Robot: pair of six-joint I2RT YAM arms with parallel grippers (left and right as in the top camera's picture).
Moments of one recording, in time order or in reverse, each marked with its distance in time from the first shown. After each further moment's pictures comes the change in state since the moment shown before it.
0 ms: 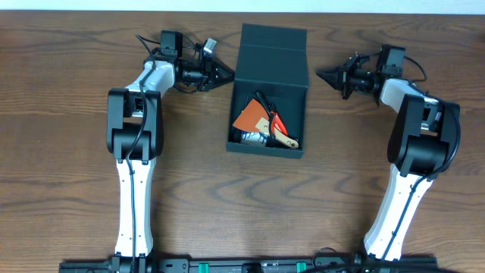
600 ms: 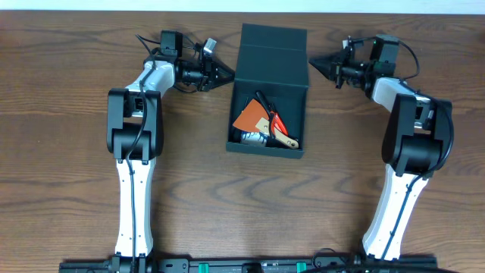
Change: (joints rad) left arm 0.000 0.000 0.000 0.000 0.001 0.003; right arm 0.040 0.000 0.000 0.251 -0.054 0.018
